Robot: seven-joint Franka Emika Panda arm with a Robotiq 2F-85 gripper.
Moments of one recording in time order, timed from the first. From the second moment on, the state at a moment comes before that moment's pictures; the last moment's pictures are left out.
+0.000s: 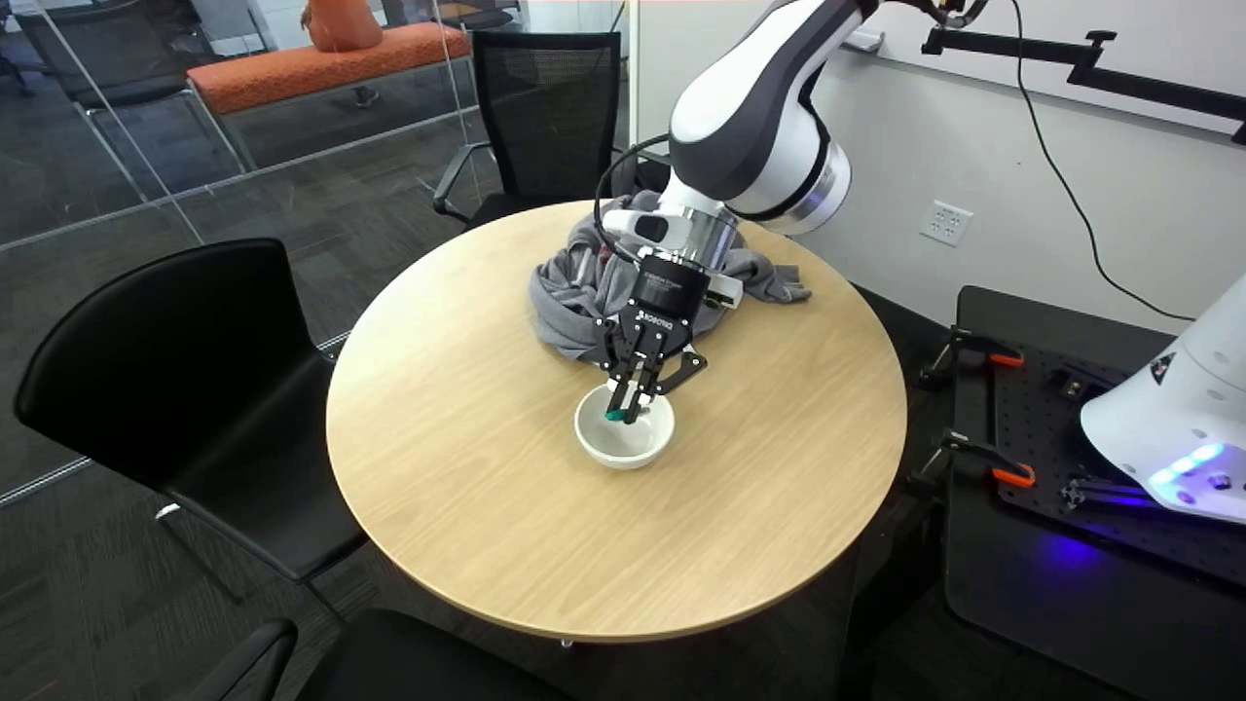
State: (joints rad) arm -0.36 0.58 0.70 -2.12 0.86 2.70 -2.09
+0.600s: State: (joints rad) arm -0.20 0.59 0.53 -2.06 0.89 2.69 -2.12
